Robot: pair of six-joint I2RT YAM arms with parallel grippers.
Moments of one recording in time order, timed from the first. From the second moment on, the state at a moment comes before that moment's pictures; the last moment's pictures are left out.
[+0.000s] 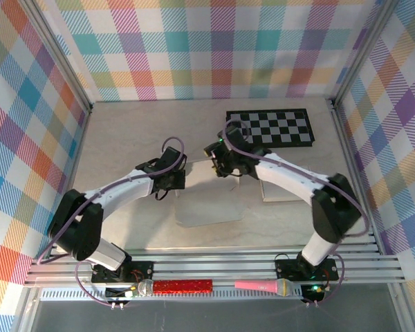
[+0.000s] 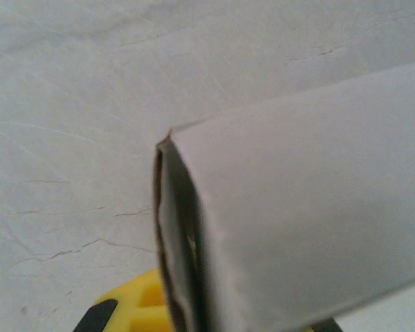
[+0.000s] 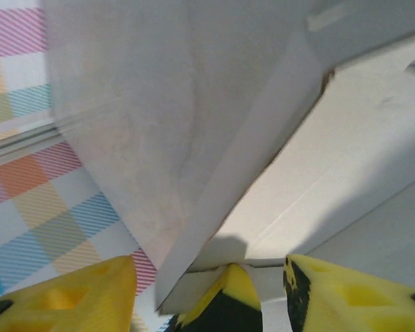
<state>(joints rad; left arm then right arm) -0.57 1.48 0.93 -0.51 -0.18 -0.46 0.70 1.62 1.24 -0.36 -0.09 1.60</state>
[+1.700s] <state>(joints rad) -0.21 1.67 1.10 -0.40 0.79 -0.32 0.16 1.48 1.15 -0.23 -1.06 0.60</state>
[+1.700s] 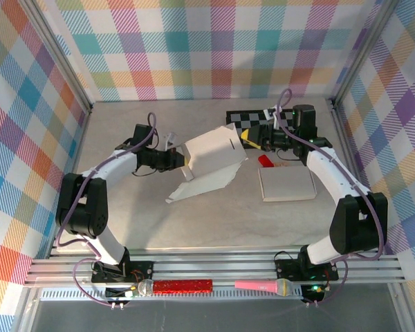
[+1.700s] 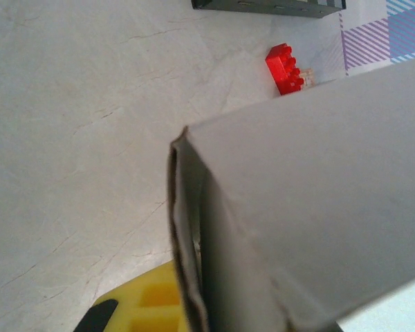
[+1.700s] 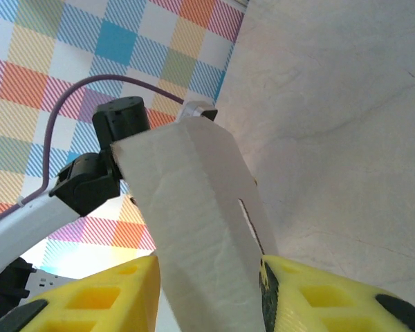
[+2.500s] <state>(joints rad) -0.21 1.76 1.20 -0.43 0.84 -0.31 0.19 1.58 1.31 -0.40 -0.99 0.44</state>
